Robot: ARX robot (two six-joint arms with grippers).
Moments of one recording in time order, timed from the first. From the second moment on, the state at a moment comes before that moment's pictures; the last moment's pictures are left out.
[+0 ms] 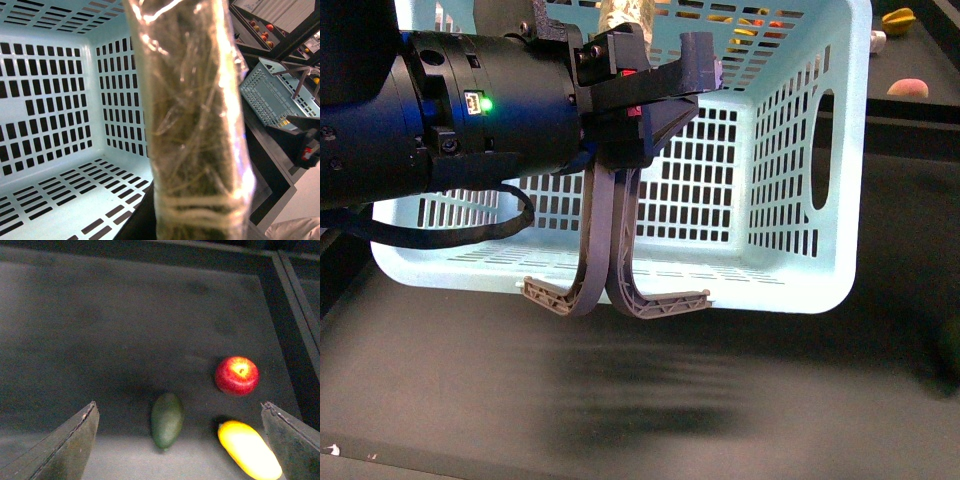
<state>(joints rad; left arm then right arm) -0.43 1.81 0.70 0.89 0.39 -0.34 -0.38 1.61 0.38 0.67 -0.15 -0.25</state>
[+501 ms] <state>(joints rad) -0.43 1.81 0.70 0.89 0.39 -0.34 -0.50 1.98 0.58 0.66 -0.15 -0.40</state>
